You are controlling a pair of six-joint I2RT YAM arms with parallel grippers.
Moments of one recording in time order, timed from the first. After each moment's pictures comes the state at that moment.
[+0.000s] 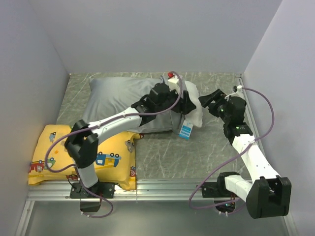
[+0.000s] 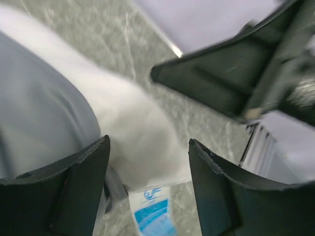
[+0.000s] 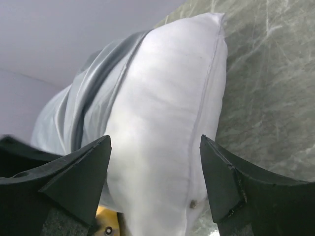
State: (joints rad) left arm -0.85 1.80 1.43 0.11 0.19 -0.46; right arm 0.06 1.04 0.71 0.06 -0.17 0.76
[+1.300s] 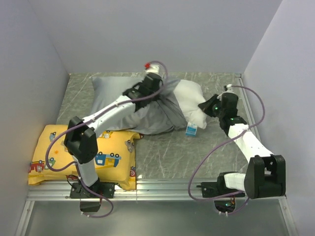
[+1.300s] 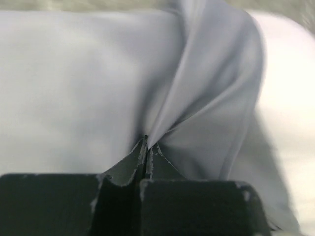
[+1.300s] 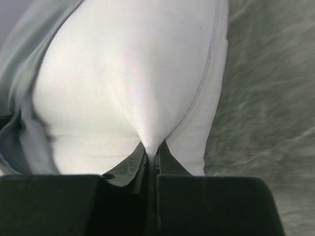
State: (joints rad) left arm -0.73 1.81 1.60 -0.38 -0.38 -0.43; right arm 0.09 1.25 0.77 0.00 -0.19 0.66
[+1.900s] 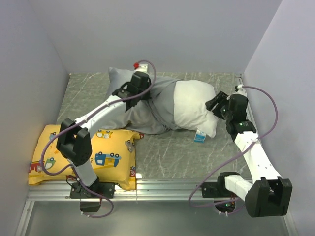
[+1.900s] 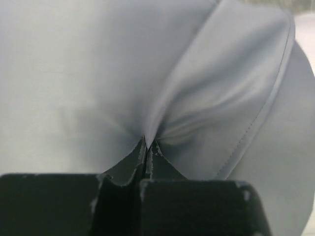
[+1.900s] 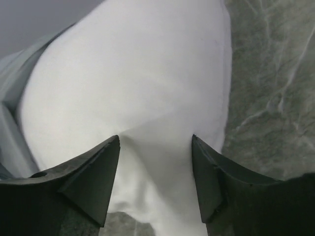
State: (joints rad) left arm -0.57 1.73 1.50 -0.35 -0.27 -0.42; right arm 0.02 1.05 0.79 -0.18 -0.09 0.60
